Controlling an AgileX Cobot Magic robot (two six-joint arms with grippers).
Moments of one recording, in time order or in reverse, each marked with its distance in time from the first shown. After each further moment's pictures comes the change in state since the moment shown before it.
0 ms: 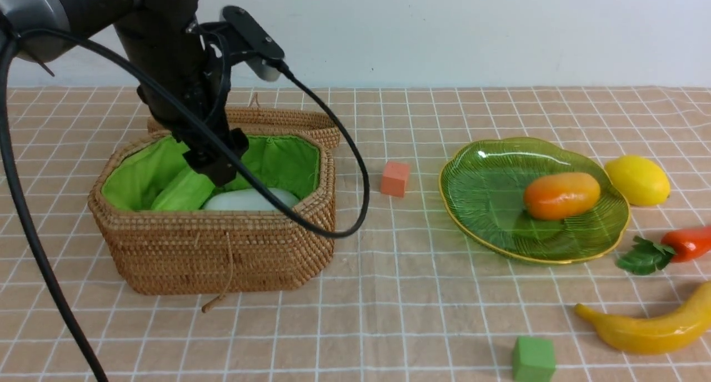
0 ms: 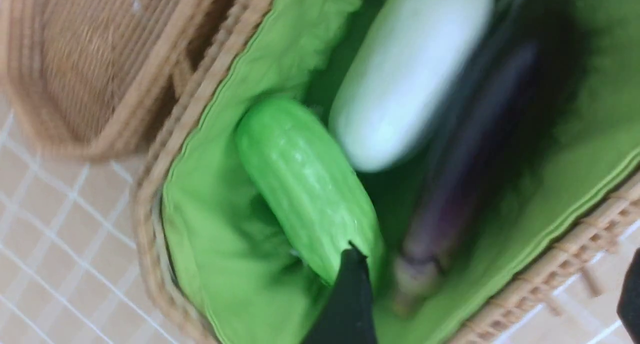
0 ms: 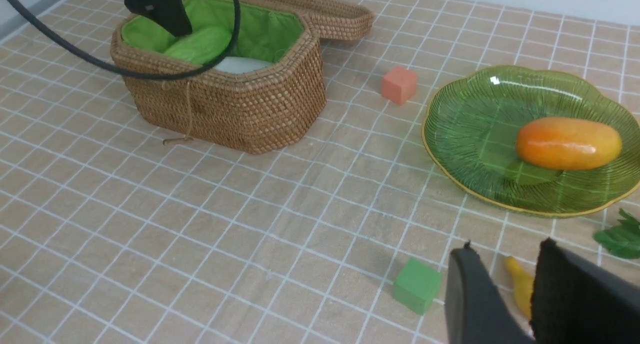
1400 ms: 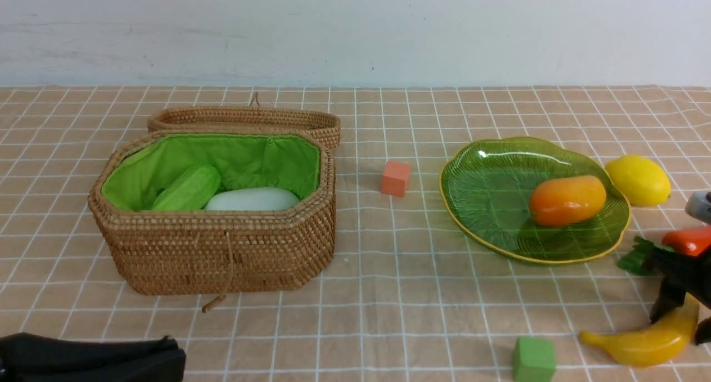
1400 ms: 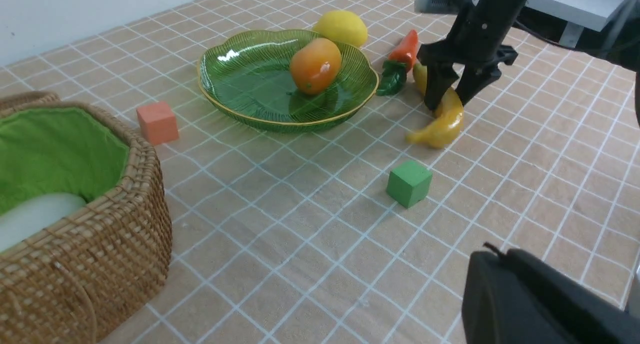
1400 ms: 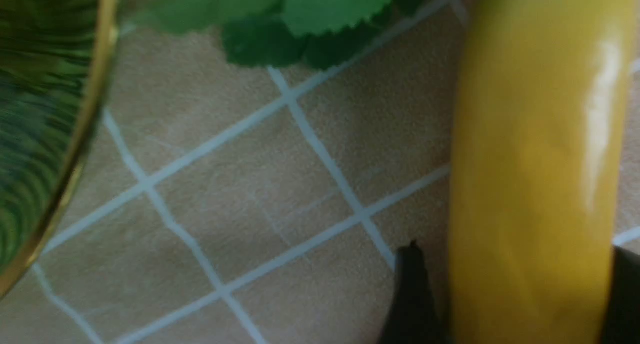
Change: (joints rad) right arm -0.438 1.287 -0.006 -0.132 -0.409 0.438; left arm -0.427 -1.326 1.227 -0.363 -0.794 -0.248
